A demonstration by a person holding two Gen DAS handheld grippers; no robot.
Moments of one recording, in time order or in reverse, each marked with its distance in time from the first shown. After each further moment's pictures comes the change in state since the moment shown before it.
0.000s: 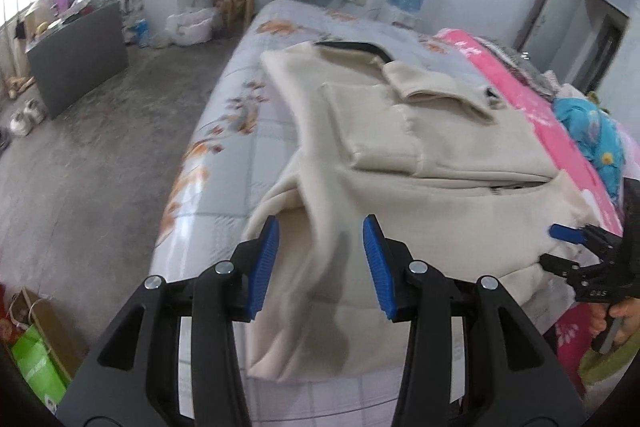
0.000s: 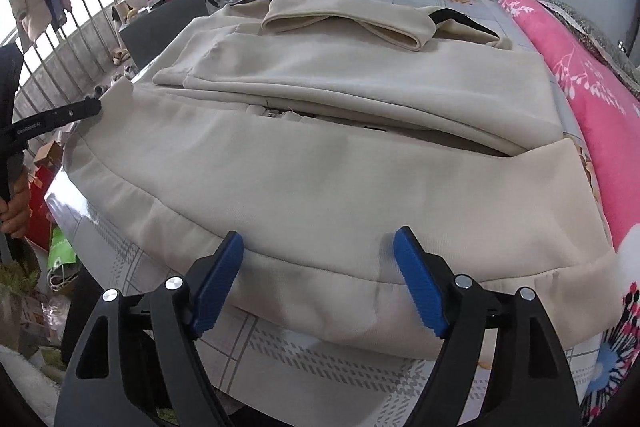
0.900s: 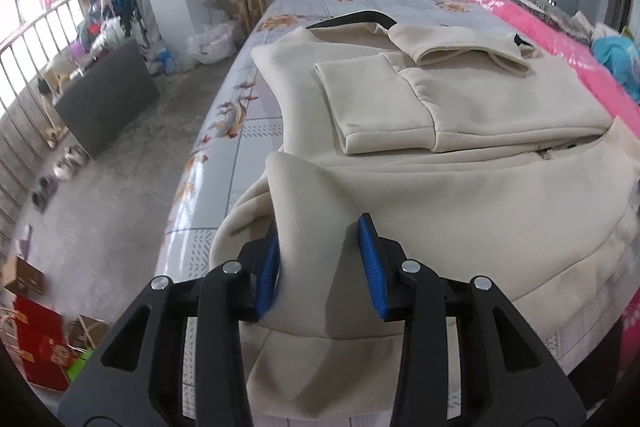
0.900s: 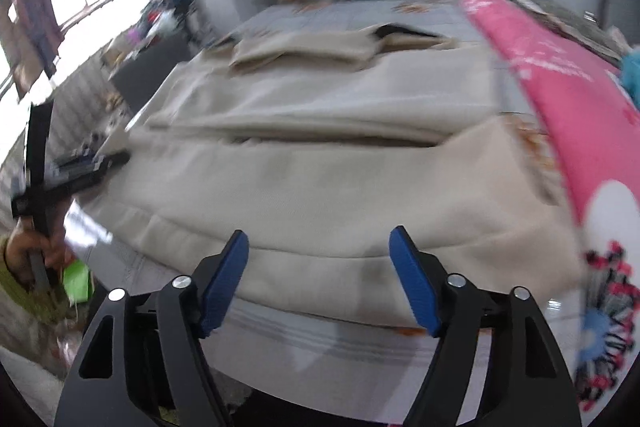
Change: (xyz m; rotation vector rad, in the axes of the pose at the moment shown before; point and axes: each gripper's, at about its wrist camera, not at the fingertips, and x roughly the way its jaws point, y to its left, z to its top) left arm 0.039 -0.046 -0.006 0.166 0.035 0.270; right arm -0.049 -0.052 -0.019 0.153 -0.125 -0.016
